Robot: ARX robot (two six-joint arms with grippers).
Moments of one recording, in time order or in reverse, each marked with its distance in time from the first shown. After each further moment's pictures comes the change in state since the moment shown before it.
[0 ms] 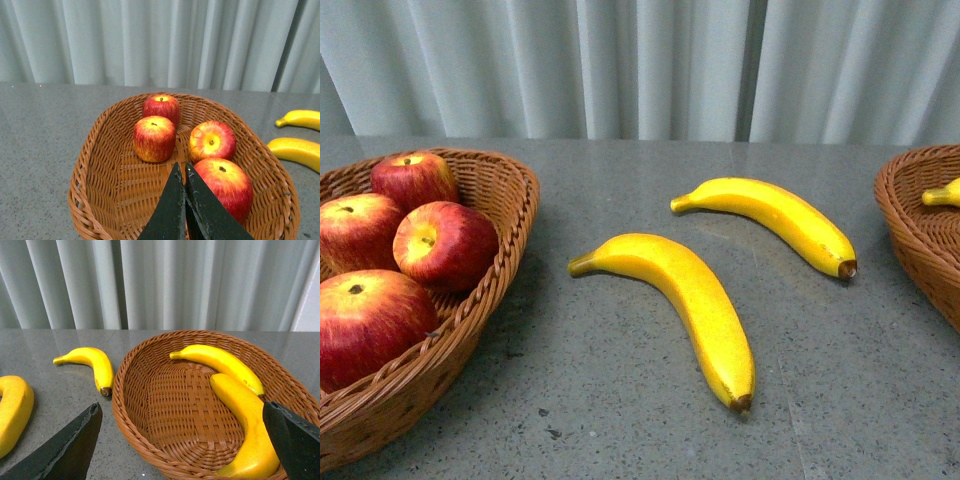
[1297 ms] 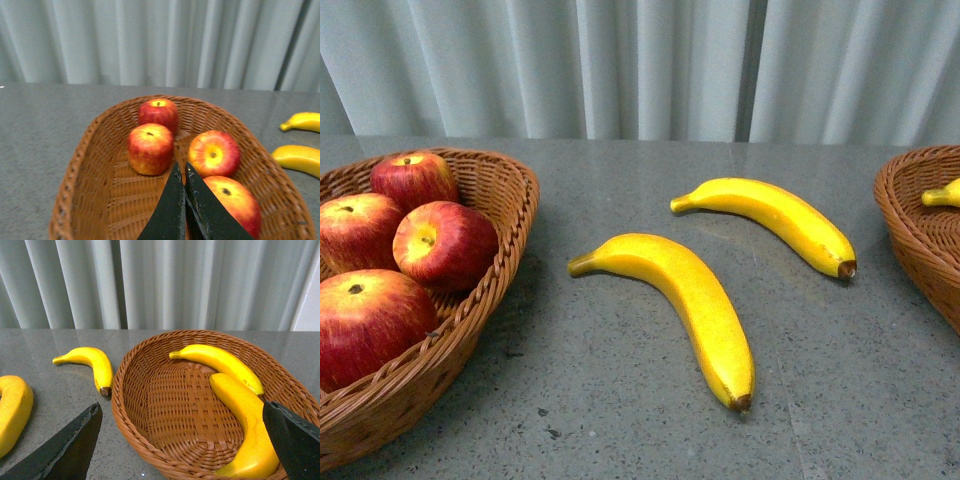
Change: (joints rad) left arm -0.029 0.479 0.035 0.430 -0.022 -0.002; right arm 0.000 0.000 0.000 0.000 0.000 0.000
